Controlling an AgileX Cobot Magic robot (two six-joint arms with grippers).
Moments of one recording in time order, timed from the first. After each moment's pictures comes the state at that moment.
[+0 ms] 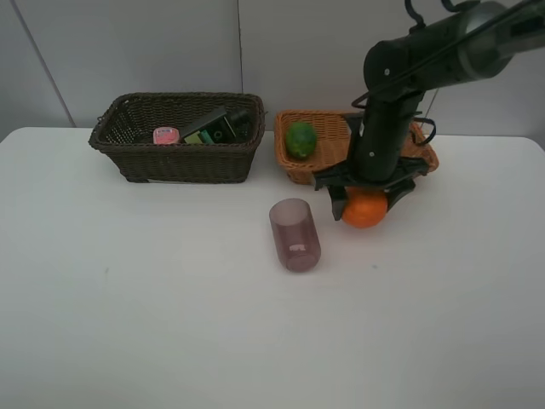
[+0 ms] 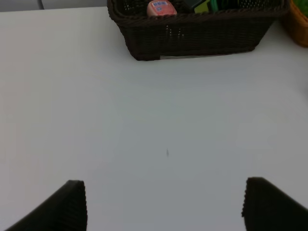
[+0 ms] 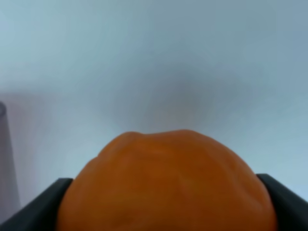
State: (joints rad) left arm 0.03 -0.01 -0.50 -0.09 1.06 0.06; right arm 0.45 2.00 -1.35 -0.14 0.97 0.37
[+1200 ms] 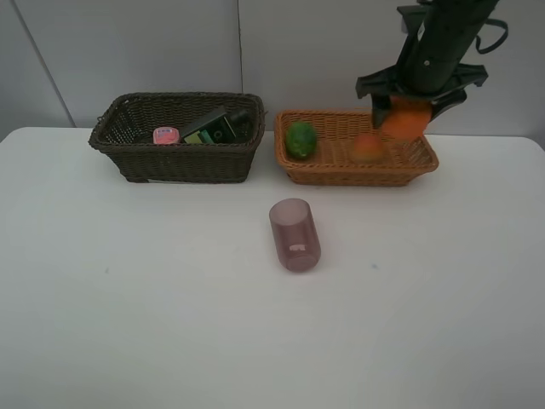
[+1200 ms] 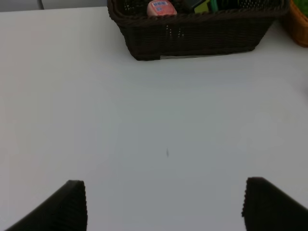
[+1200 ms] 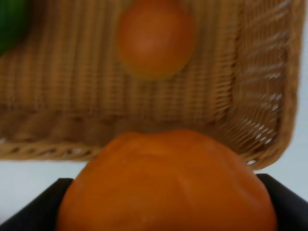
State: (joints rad) left arm 0.03 -0.01 -0.50 -0.09 1.06 0.06; right arm 0.31 1.87 -1.56 -0.30 0.98 0.37
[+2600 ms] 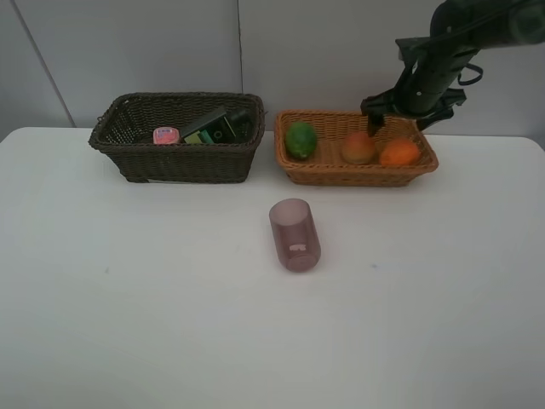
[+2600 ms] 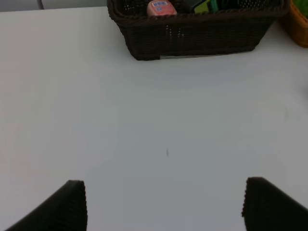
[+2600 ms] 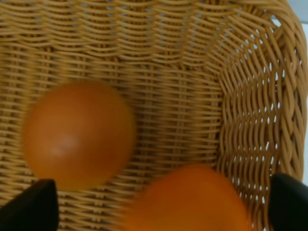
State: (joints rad) left arm 0.03 -0.01 -0.50 -0.09 1.06 0.06; right arm 0.18 2.10 -1.64 -0.24 0.72 0.21
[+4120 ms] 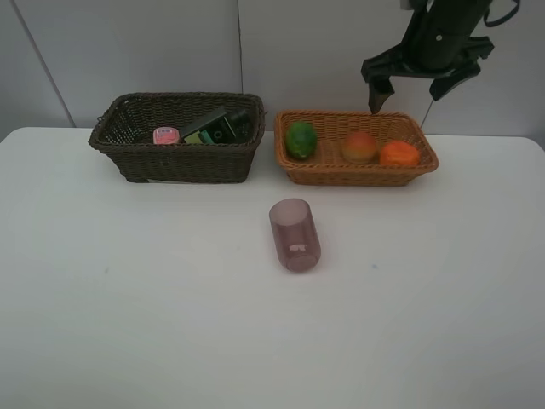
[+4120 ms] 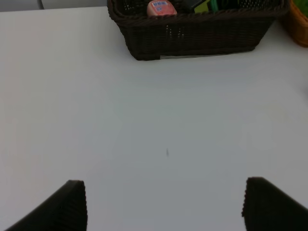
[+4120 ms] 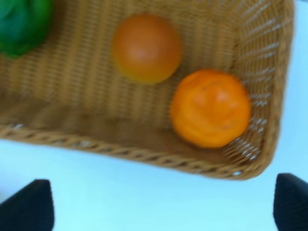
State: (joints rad) left arm 0.03 -0.01 -0.50 -0.09 1.06 0.06; right arm 0.34 1.86 -1.64 -0.25 1.08 0.19
